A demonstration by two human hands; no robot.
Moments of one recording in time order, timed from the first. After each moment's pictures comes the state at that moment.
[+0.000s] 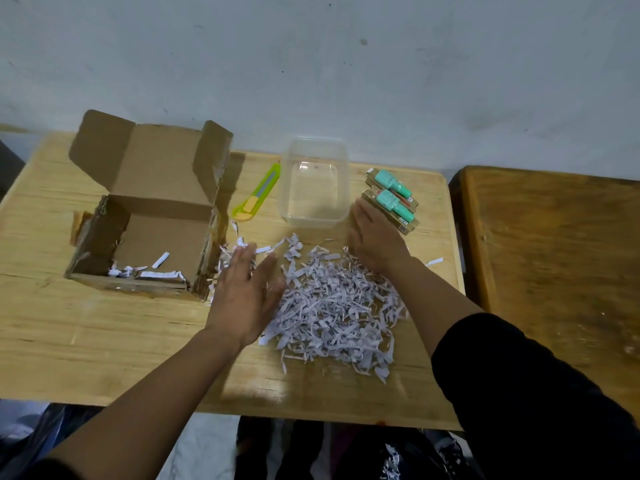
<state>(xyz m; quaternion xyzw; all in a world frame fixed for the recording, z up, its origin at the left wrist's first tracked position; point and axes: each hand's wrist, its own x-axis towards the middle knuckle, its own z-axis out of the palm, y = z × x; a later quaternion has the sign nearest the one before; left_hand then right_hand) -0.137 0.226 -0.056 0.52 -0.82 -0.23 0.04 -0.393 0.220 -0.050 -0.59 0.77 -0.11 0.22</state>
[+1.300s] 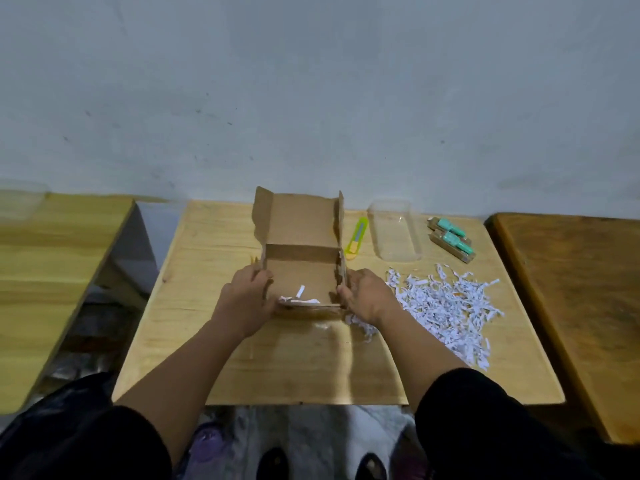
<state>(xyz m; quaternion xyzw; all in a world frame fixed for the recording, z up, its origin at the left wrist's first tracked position) 0.076 0.126 0.013 0.48 -0.85 -0.18 0.08 -0.136 0.213 0.043 -0.51 0.81 -0.07 0.28</state>
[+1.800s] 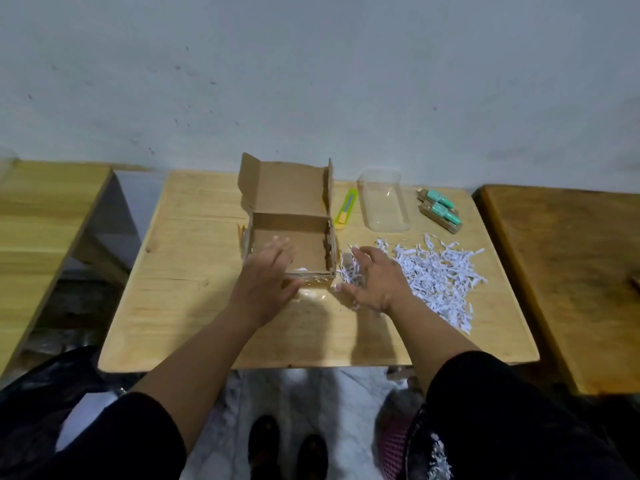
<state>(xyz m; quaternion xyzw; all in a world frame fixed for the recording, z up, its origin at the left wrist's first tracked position) 0.050 0.161 0.008 0.36 -0.91 -0.15 0.16 -0.157 0.253 0.026 -0.55 0.81 -0.02 0.19</state>
